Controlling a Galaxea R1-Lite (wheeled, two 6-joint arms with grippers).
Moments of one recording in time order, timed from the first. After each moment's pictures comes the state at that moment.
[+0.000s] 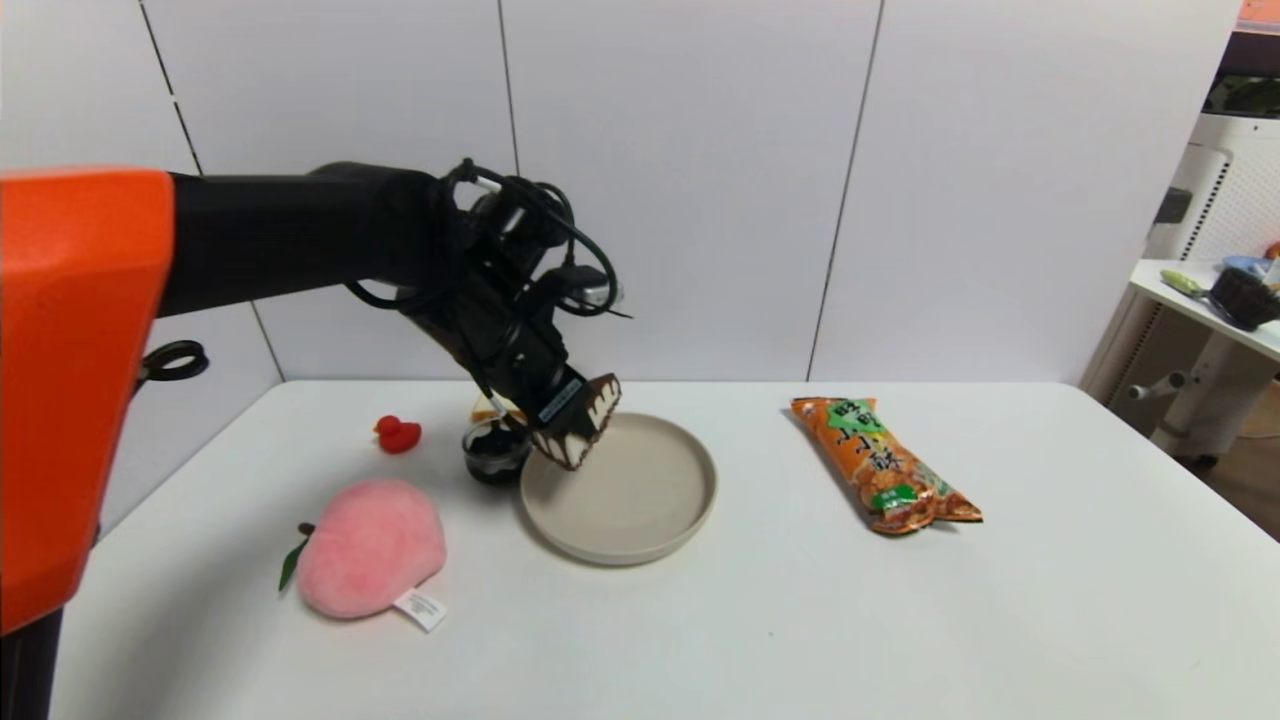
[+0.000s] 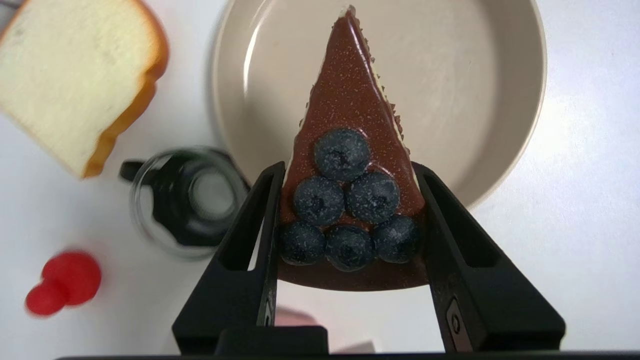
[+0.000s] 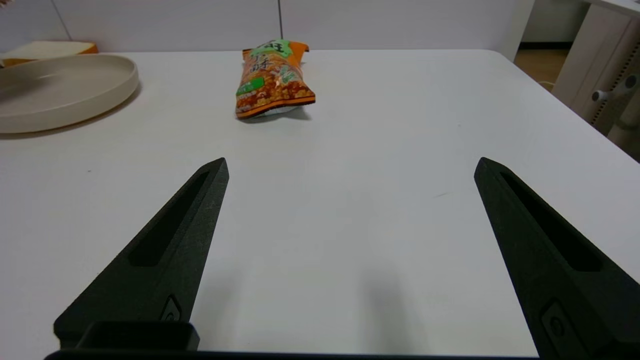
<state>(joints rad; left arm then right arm) -0.49 2.12 -1.96 0.80 -0.14 0.33 0.00 0.00 0.00 0.00 0.00 0.00</state>
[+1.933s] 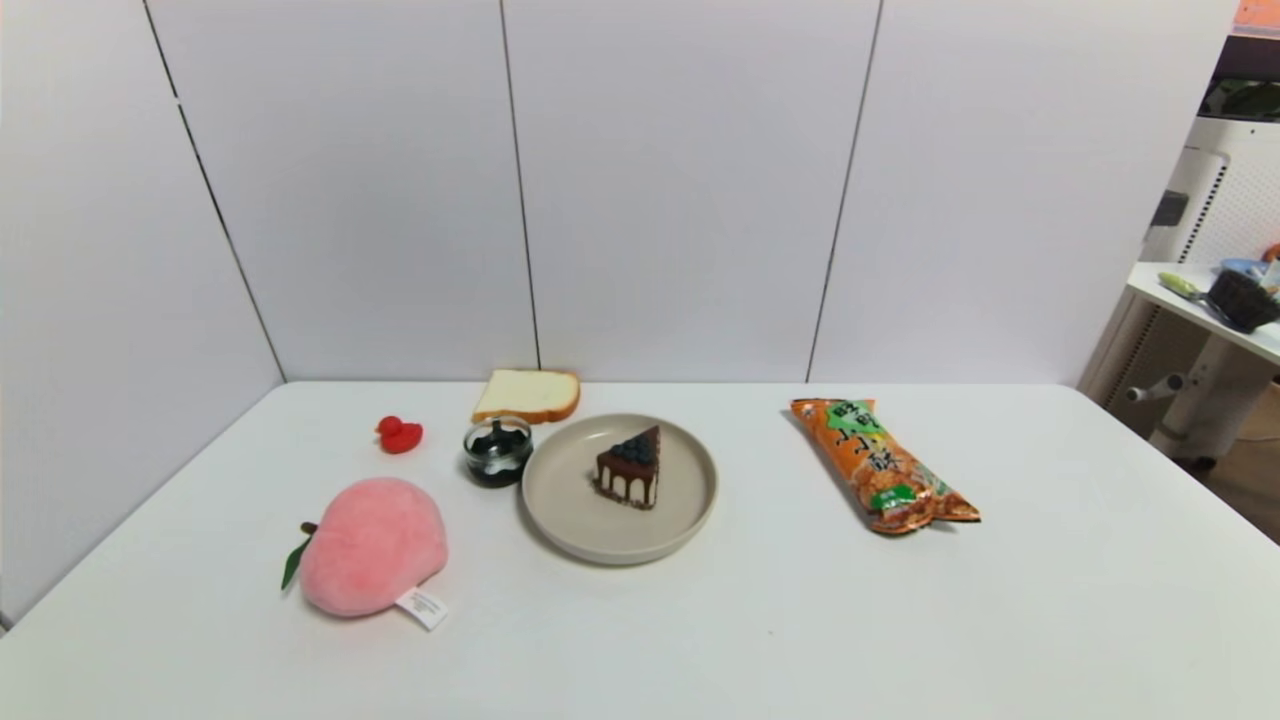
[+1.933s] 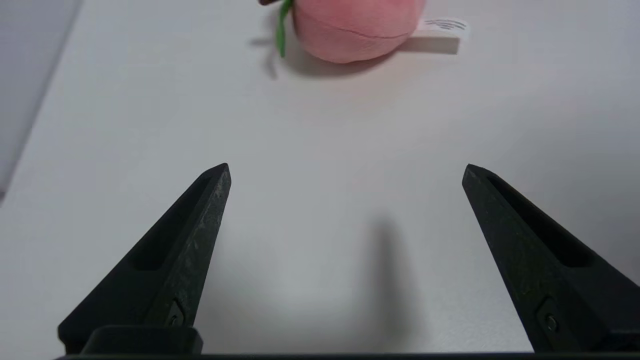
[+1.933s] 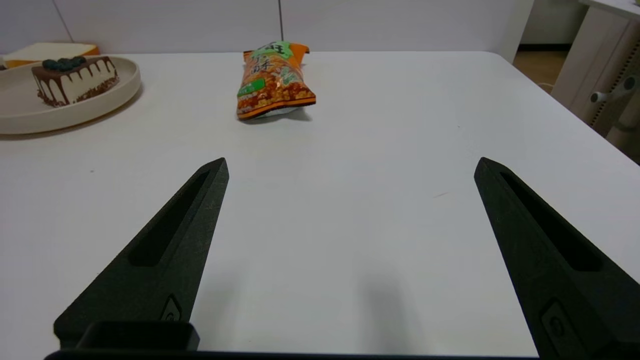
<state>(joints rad) -0.05 0.36 -0.04 -0.02 -0.07 0.18 0.00 0.00 0.00 0.00 0.00 0.00</state>
